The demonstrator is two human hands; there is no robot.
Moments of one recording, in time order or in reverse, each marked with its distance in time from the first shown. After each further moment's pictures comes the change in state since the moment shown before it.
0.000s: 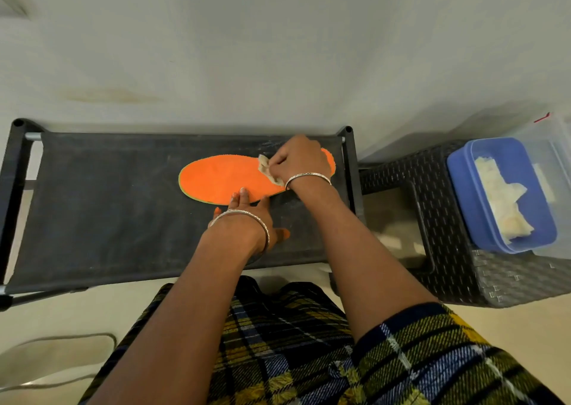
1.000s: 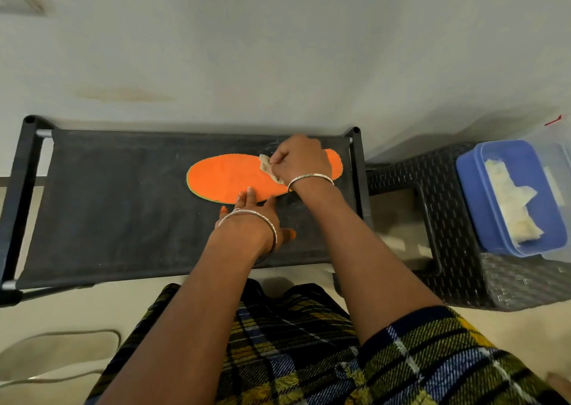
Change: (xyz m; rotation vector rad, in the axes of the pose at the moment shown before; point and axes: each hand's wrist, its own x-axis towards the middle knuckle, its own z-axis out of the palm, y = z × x) left_hand -0.004 0.004 -0.001 -0.001 -0.014 -0.010; right_hand -0.002 -0.004 0.001 0.016 -0.006 -0.063
